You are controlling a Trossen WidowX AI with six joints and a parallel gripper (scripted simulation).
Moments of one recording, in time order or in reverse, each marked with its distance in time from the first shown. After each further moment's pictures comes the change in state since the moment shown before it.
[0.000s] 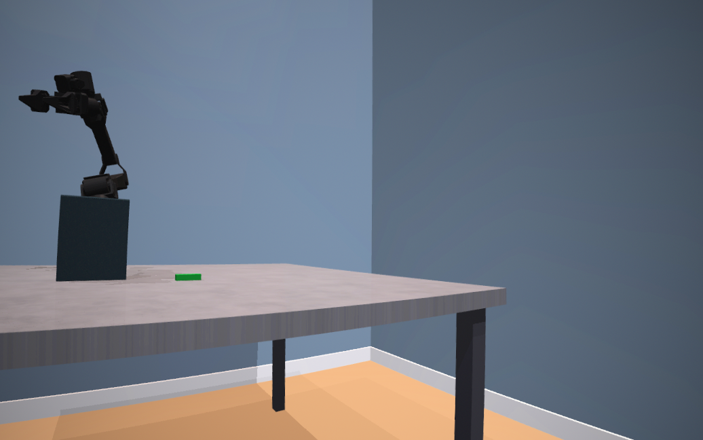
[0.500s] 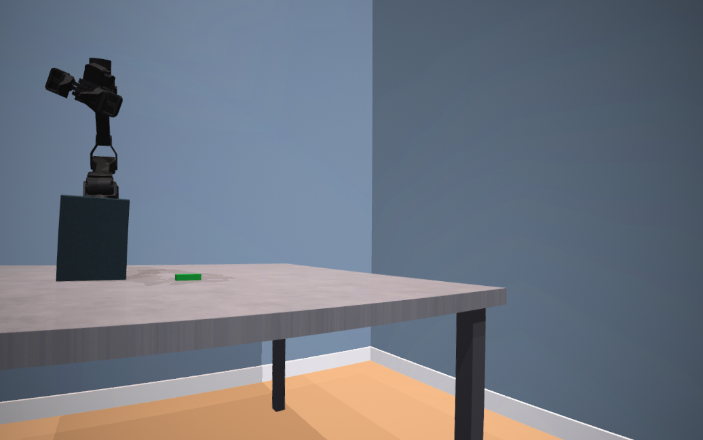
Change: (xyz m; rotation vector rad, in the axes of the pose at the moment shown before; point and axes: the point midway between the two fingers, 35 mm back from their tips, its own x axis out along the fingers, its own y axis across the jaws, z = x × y) arm 0.012 0.128 0.028 -0.321 -0.019 0.394
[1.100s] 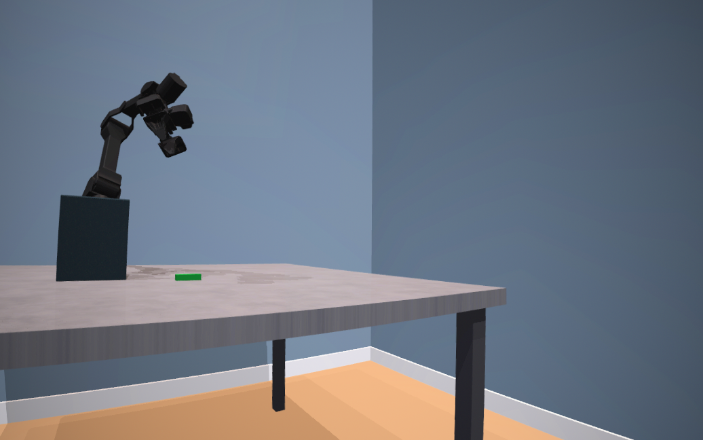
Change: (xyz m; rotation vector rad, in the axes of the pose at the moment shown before) arm 0.041 0.257 -0.014 -0.796 0.152 0.714
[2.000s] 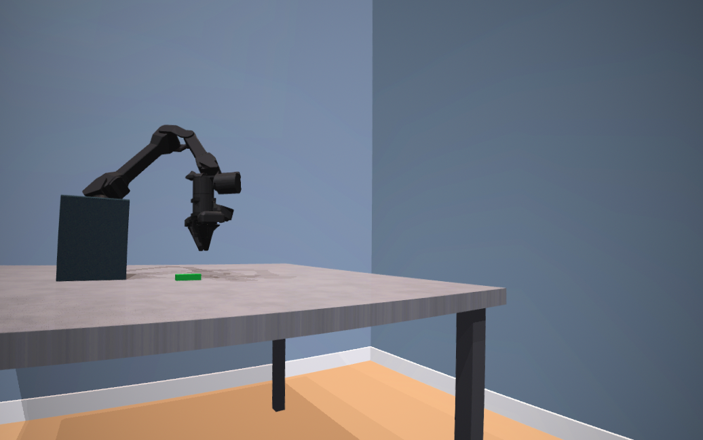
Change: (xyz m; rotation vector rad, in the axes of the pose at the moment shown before) arm 0.180 0.218 -0.023 -0.527 0.258 0.618
